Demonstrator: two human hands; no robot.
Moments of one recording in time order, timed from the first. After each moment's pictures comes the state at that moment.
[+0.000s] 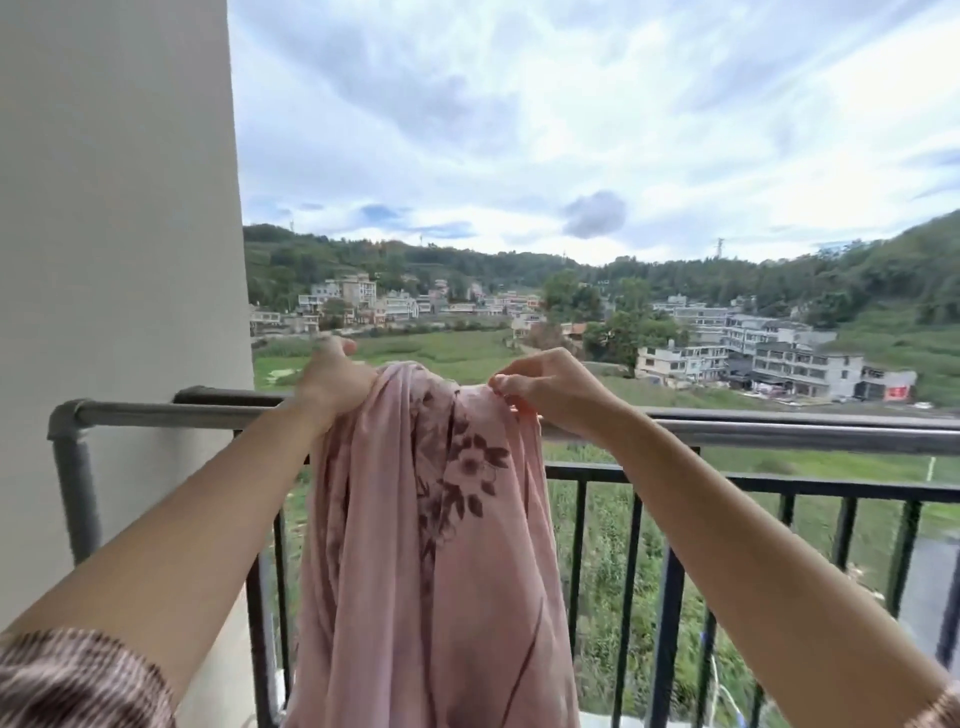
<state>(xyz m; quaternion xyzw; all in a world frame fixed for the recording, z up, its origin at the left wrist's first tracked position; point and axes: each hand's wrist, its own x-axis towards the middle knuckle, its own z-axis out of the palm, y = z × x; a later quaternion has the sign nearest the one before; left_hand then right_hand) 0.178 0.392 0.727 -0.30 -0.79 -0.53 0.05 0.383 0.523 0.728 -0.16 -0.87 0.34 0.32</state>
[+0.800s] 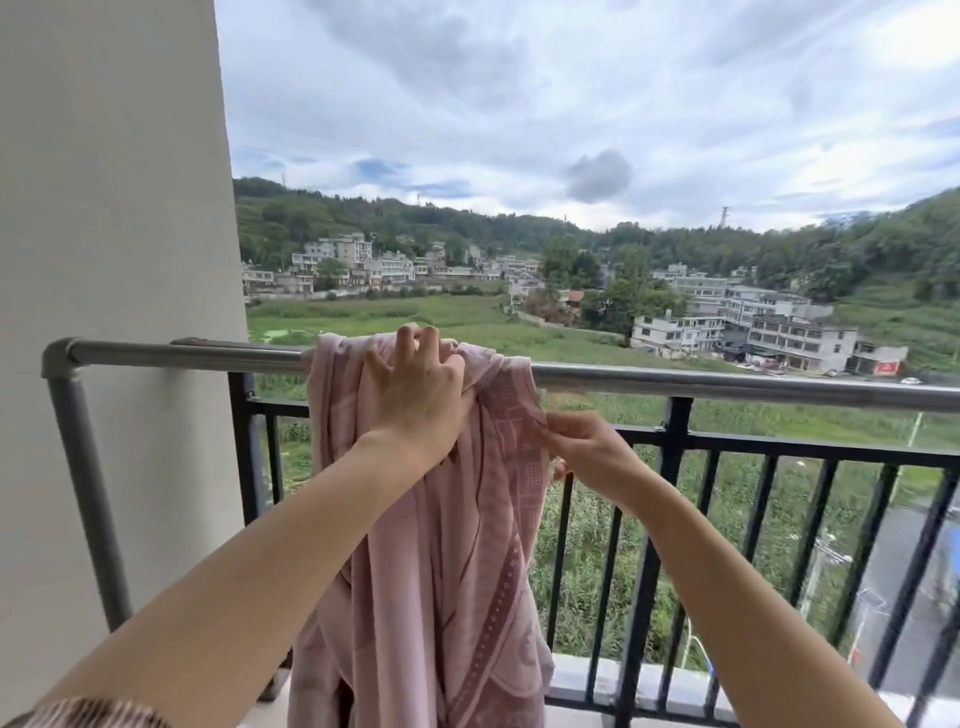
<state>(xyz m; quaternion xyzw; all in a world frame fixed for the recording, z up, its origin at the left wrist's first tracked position) 0.288 0.398 0.665 -0.44 -0.82 -0.15 0.35 0.430 0.519 0.627 -0.15 -0.83 0.47 0.27</state>
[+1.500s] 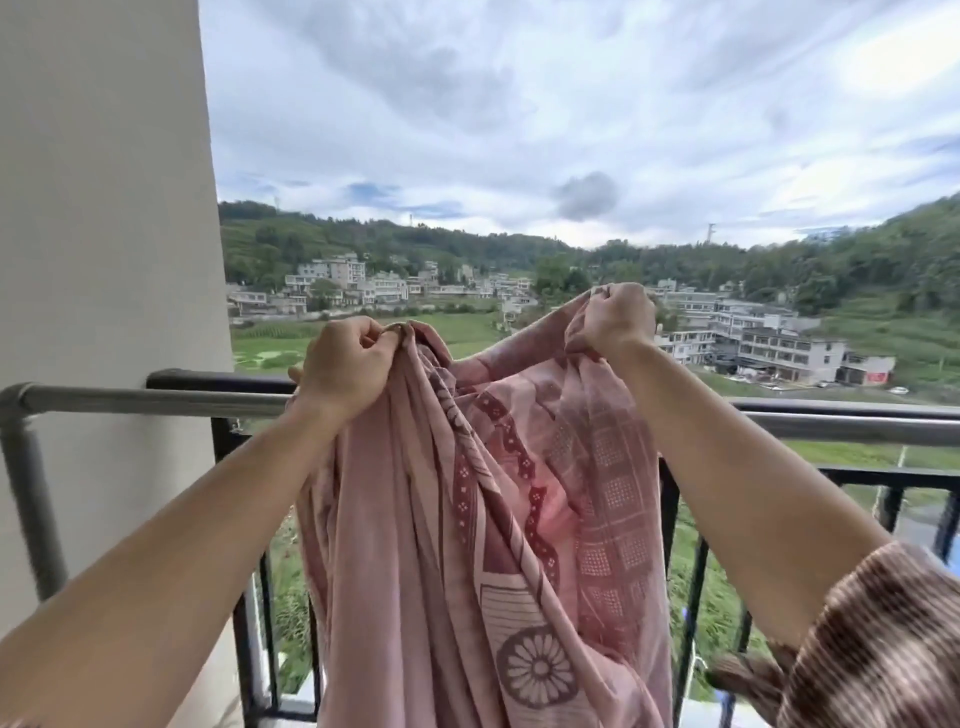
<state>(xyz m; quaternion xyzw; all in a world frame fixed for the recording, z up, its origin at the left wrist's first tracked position) 0.217 0.404 0.719 -0.38 -0.73 -0.54 0.18 0.383 0.598 0.763 -0.39 -0.71 0.28 0.51</state>
